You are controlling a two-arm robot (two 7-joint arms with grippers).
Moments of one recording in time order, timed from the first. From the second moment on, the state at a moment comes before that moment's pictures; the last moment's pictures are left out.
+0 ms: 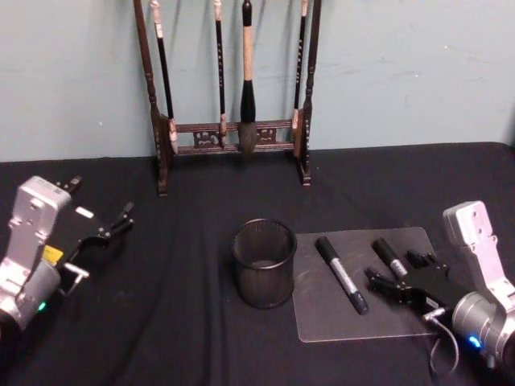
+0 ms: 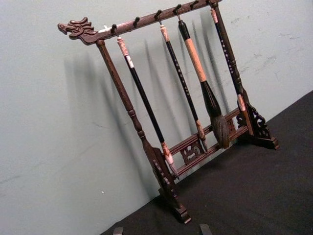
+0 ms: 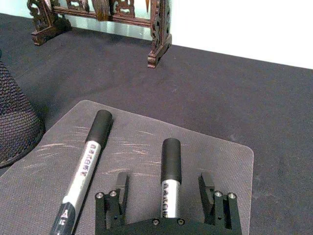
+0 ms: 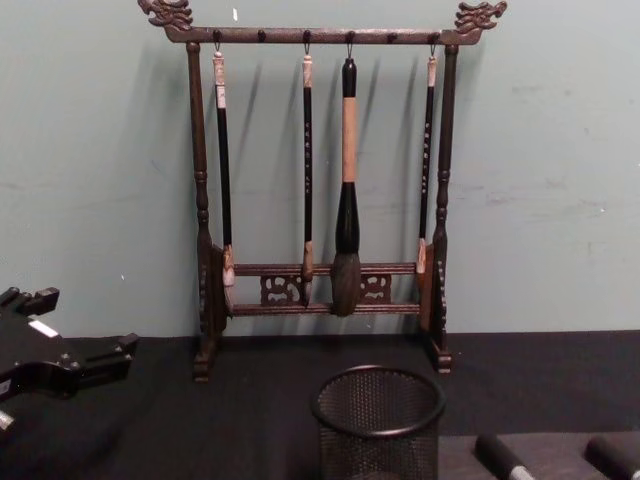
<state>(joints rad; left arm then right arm) -0.20 0.60 0.45 -1.41 -0.25 -0.12 0.03 0.07 0.42 -0.24 -1.44 0.30 0.23 0.25</state>
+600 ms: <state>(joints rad) -0.20 0.60 0.45 -1.41 -0.25 -0.12 0.03 0.07 0.43 -0.24 -1.44 0.30 0.23 0.25</state>
